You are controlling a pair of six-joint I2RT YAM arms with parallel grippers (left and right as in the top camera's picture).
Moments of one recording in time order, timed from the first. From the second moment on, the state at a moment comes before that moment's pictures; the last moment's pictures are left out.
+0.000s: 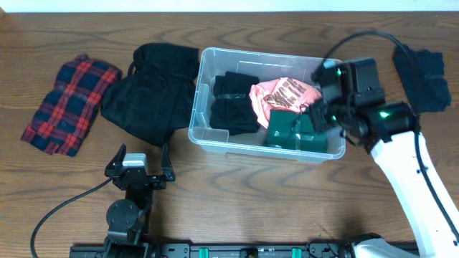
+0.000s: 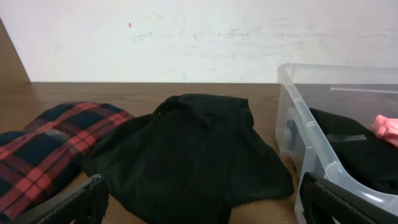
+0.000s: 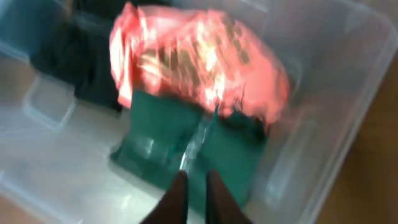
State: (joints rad) left arm -0.14 0.01 0.02 -0.11 -0.13 -0.03; right arm 0.25 1.35 1.22 -0.92 -0.11 -0.01
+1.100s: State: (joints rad) left arm -0.14 0.01 0.02 -0.11 -0.13 -0.03; right arm 0.25 1.36 1.12 -1.28 -0.06 0.19
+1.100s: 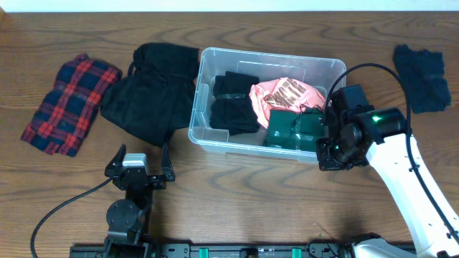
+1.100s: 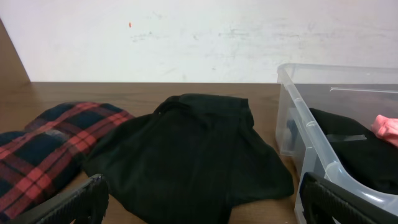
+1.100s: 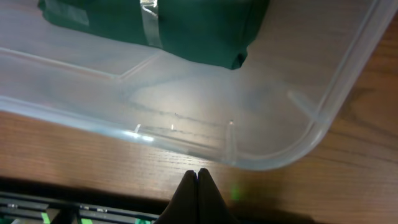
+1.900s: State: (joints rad) left arm -0.14 0.01 0.02 -0.11 -0.13 -0.03; right arm 0.25 1.36 1.12 -1.16 -0.02 0.19
